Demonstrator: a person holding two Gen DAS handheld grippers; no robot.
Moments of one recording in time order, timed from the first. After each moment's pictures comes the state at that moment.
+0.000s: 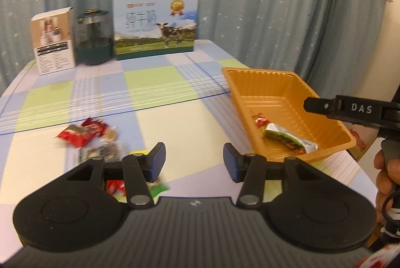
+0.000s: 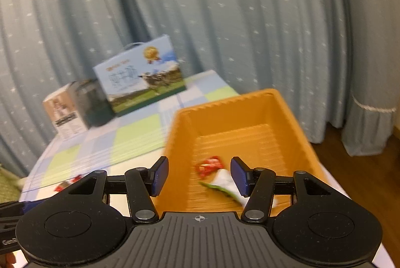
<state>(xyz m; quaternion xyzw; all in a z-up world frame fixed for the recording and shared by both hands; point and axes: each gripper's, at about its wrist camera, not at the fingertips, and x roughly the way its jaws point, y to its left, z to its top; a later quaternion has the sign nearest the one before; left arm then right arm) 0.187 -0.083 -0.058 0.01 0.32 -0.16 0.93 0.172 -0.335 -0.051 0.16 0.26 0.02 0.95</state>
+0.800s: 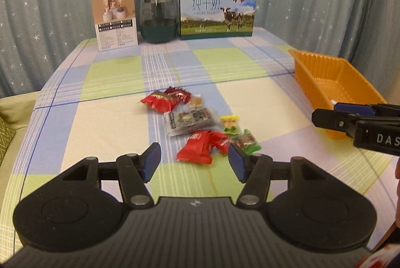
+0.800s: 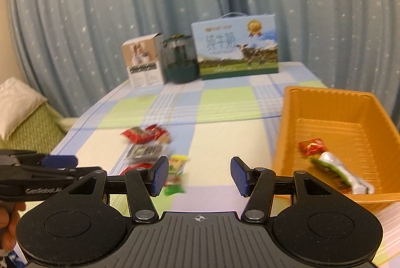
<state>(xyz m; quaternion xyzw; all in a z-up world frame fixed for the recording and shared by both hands) 0.169 0.017 -0.079 0.02 0.35 -0.07 0.93 0.168 -0.205 -0.080 0.06 0.29 0.17 0.94</state>
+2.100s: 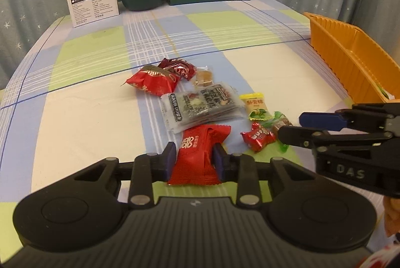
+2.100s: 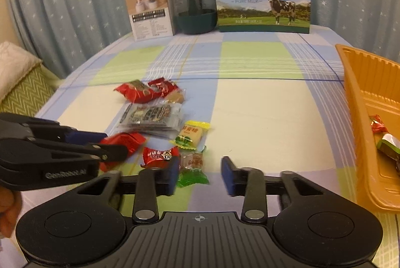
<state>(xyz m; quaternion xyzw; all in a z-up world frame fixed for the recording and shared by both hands) 0.244 0.030 -0.137 0.04 0.41 -0.11 0.90 0.235 -0.147 -0.149 0.02 0.37 0.18 0.91</state>
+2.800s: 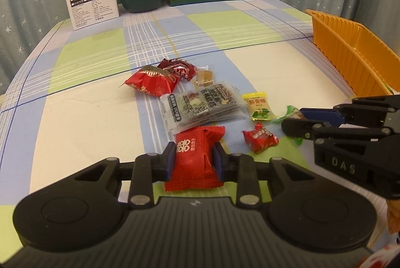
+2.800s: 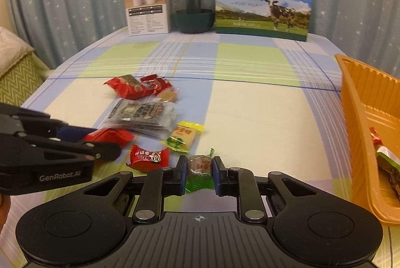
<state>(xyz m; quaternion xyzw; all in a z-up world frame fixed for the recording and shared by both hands) 0.244 0.024 -0.142 0.05 0.40 -0.10 0.91 0.237 -0.143 -0.151 -0.01 0.36 0.16 0.92</state>
